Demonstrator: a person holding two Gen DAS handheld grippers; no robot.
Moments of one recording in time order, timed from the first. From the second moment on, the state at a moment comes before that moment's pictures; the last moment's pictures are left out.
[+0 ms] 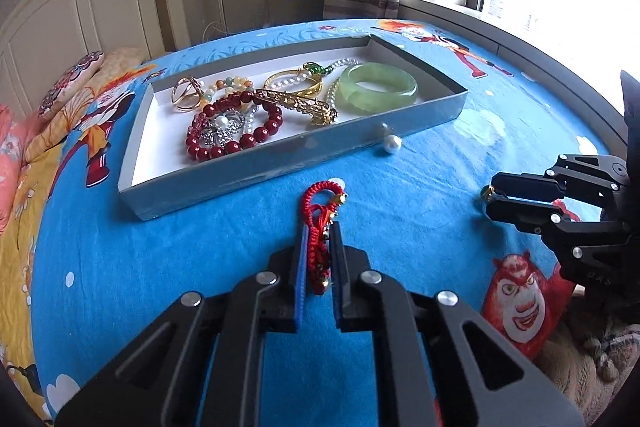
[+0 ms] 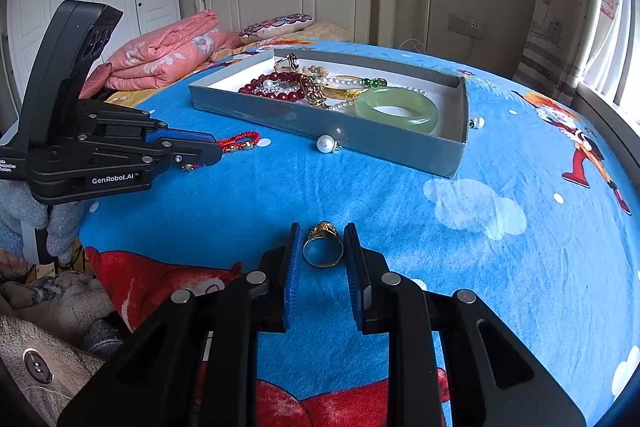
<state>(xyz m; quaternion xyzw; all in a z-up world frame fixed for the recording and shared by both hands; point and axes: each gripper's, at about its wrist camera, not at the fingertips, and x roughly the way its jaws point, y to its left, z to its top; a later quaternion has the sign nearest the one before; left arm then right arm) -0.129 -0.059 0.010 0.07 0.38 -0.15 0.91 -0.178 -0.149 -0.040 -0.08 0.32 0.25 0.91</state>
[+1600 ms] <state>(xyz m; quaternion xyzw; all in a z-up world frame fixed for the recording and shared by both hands) -0.067 -0.068 0.069 0.05 0.33 -0.14 0.93 -0.045 -0.167 0.021 -0.03 0.29 0.20 0.93</state>
